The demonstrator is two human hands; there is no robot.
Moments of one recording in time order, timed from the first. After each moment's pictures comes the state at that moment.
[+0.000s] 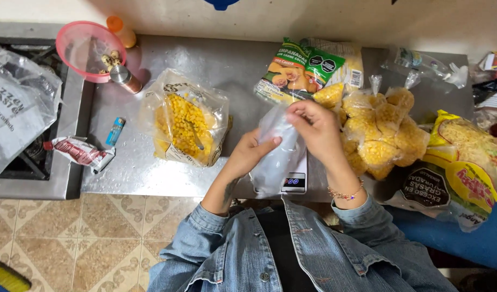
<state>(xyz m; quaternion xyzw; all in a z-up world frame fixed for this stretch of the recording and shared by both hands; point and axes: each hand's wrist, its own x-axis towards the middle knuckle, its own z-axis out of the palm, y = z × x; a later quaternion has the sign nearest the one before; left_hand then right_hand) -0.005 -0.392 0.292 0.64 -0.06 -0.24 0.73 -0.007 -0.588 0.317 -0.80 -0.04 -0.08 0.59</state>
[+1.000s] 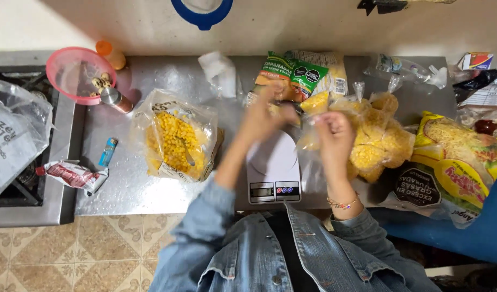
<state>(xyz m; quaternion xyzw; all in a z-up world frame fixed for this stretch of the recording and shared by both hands) 0.088 -0.466 0.277 0.78 -0.19 -0.07 0.59 -0.024 -0.618 0.293 -0.75 0.16 -0.31 0.55</state>
